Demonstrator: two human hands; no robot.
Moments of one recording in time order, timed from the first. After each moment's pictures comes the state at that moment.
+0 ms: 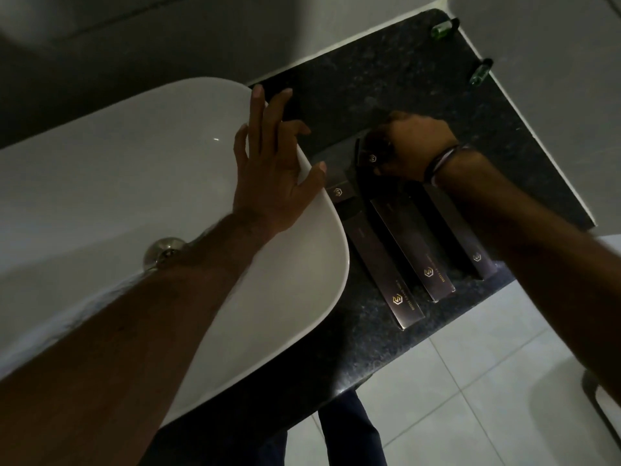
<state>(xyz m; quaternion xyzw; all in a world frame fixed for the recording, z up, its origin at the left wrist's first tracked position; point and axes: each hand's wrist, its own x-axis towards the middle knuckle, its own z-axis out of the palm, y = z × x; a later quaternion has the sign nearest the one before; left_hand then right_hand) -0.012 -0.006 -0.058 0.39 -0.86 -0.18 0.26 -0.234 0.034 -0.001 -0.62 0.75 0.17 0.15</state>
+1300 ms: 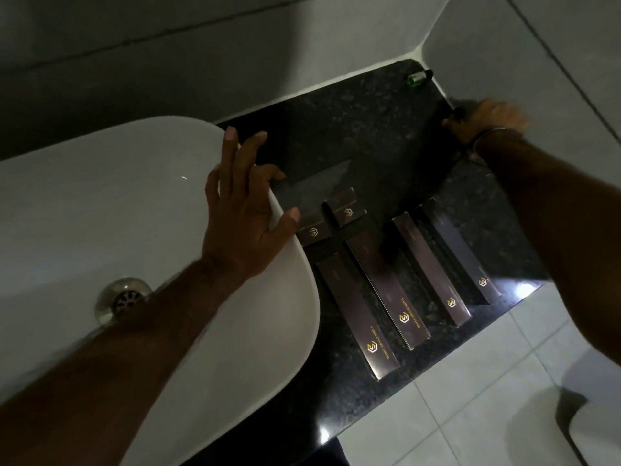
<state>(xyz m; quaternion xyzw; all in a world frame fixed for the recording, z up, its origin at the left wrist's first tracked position) -0.013 -0.005 -0.062 0.38 -0.85 -0.22 0.29 -0.426 -0.004 -0.032 -0.34 0.93 0.10 0.06</state>
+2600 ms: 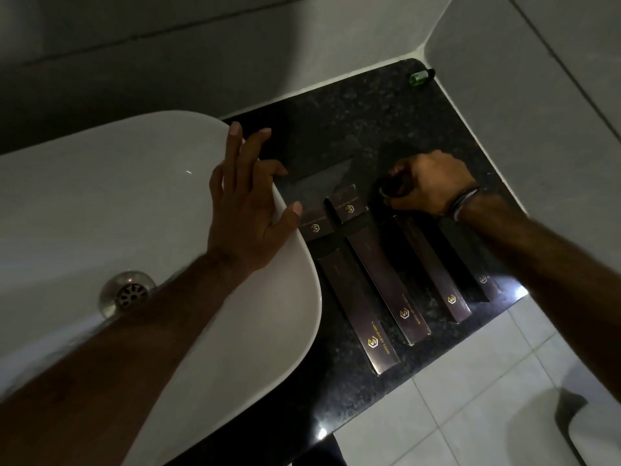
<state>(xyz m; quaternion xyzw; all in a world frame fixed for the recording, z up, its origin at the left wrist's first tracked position) -0.017 -0.005 -0.063 0.39 -0.84 -0.21 0.31 -0.324 0.050 -0.025 -0.62 0.76 0.09 0.17</state>
